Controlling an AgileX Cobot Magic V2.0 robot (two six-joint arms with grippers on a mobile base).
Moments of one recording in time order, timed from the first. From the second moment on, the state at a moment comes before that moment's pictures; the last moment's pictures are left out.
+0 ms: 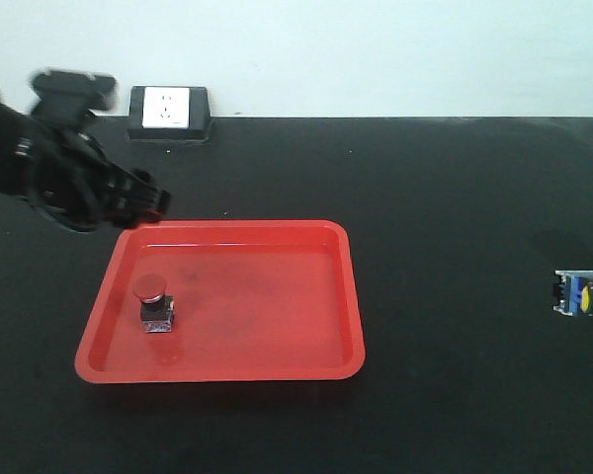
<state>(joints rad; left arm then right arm) -0.30 1.46 -1.27 -0.06 0.80 -0.02 0.41 0.36 -0.49 -0.22 0.42 0.16</state>
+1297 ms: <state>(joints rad) -0.30 0.12 -0.34 -0.07 0.48 0.12 0.41 0.36 -0.49 -0.22 0.42 0.16</state>
